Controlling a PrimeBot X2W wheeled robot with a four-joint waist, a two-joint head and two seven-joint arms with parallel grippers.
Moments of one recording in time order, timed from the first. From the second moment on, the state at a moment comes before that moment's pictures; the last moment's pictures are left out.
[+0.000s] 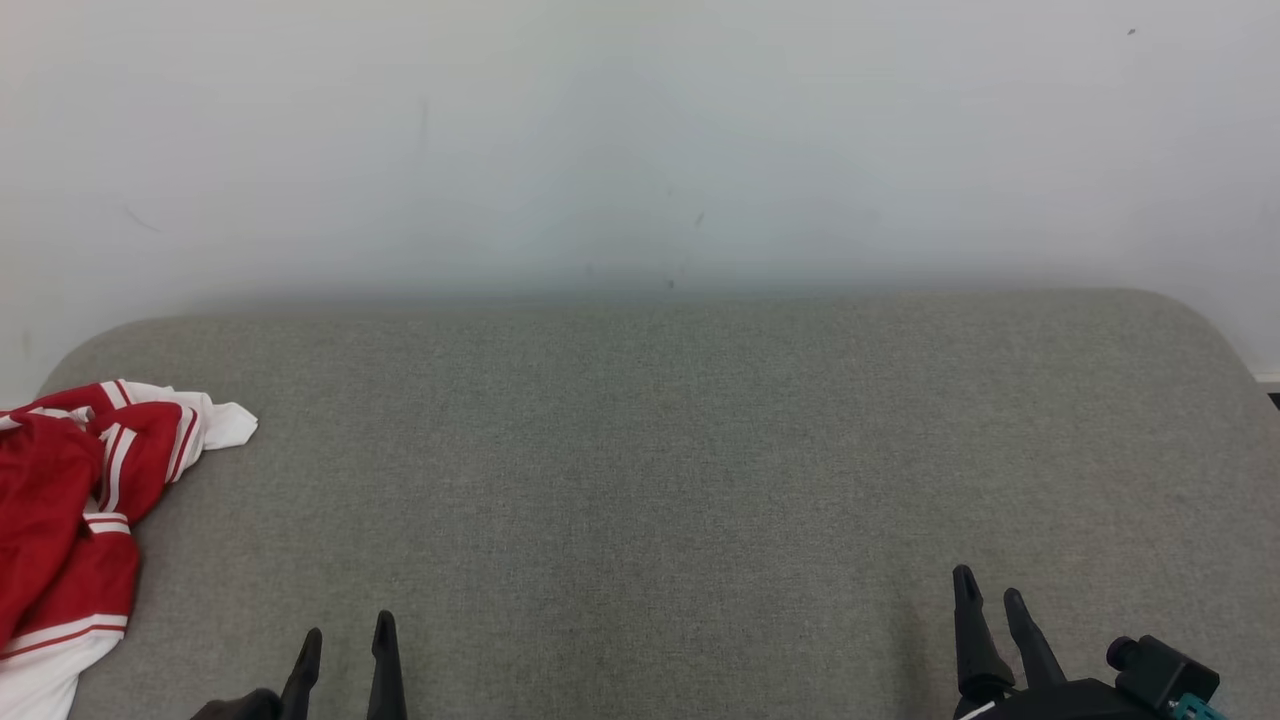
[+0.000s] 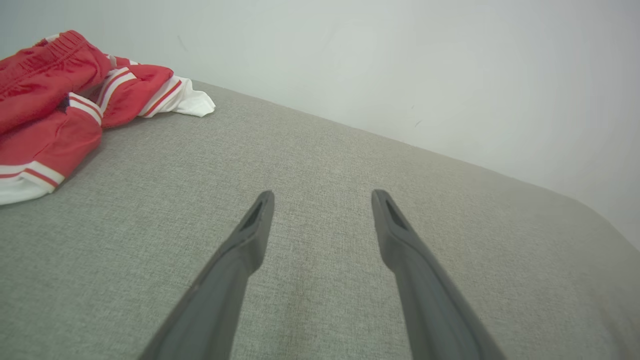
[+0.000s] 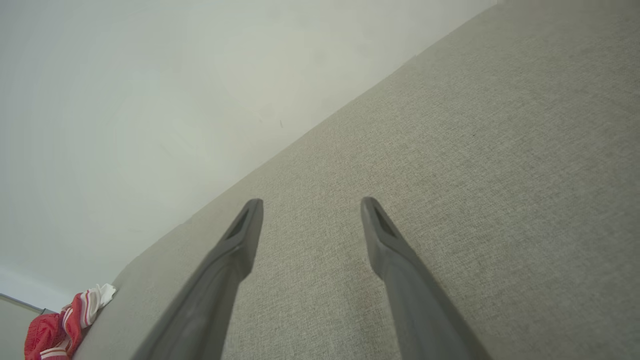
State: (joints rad) left arm 0.02 0.11 -0.11 0.23 -0.47 0.02 -0.15; right arm -0.04 -0.05 -0.01 0.37 0.66 0.13 -0.15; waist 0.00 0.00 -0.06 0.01
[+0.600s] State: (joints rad) left arm 0.04 0.13 -0.15 0.21 -0.30 0.06 -0.19; right arm -0.04 -0.05 0.00 0.41 0.49 0.13 -0.19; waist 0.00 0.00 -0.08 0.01
